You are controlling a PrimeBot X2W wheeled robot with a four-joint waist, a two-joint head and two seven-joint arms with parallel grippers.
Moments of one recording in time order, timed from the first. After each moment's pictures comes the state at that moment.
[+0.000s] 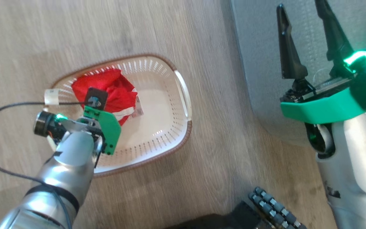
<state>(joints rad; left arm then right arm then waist) -0.87 0.07 -0.64 1.30 -0.31 0.12 -0.15 -0.49 -0.13 0.17 -0.04 0.18 0.13 -0.26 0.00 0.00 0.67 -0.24</state>
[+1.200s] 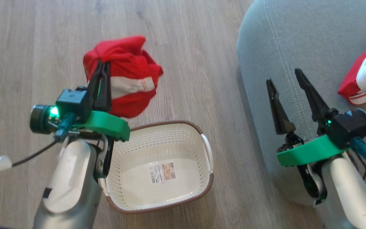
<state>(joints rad) -0.43 0.08 -0.24 0.25 -0.18 0.14 -0.25 -0.24 -0.16 0.17 0.06 0.20 0.13 -0.26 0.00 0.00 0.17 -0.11</state>
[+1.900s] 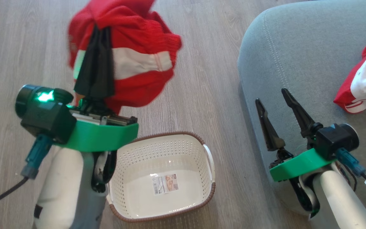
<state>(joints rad) -0.36 0.04 -0.23 -0.19 -0.20 0.10 -0.26 -0.19 -0.17 0.23 0.10 0.21 0.13 -0.26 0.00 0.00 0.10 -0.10</state>
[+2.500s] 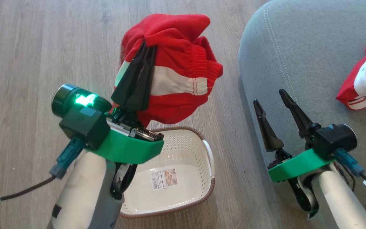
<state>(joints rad) -0.37 0.04 -0.36 -0.16 -0.23 0.01 -0.26 -0.19 -0.16 0.23 0.11 0.21 0.13 -0.26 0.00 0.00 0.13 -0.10</state>
